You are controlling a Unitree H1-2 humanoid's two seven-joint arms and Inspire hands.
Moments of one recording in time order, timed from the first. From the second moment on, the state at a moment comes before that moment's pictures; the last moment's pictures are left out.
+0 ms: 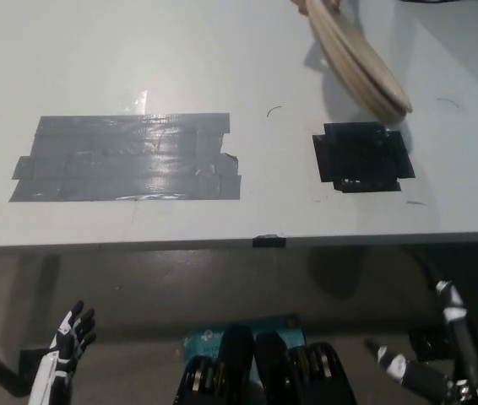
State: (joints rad) left_arm 0.17 0.14 0.05 0.00 0.00 -0.21 -0.04; right_arm 0.15 -0.10 0.08 -0.33 -0.32 -0.11 -0.04
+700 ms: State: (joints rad) left_arm 0.17 0.14 0.05 0.01 0.00 -0.21 -0.06; right_arm -0.46 -0.12 0.05 -0.12 -0.72 -0.02 -0.13
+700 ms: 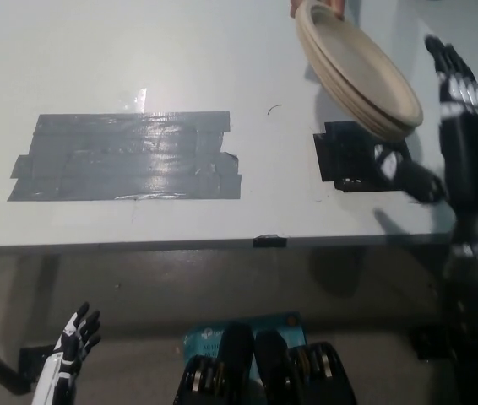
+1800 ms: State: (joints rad) left_arm 0.17 0.14 0.05 0.01 0.01 -0.22 -0.06; right_arm -0.77 -0.23 0.26 0.34 -0.85 0.18 -0.01
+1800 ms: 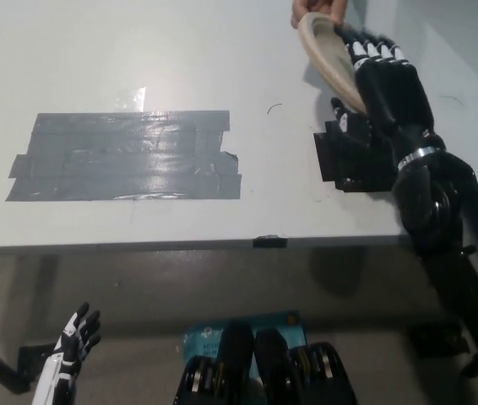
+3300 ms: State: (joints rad) left_arm 0.16 0.14 0.03 0.00 0.06 -0.22 -0.06; right_arm -0.69 -0.27 0.24 0.24 -0.89 0.21 -0.20
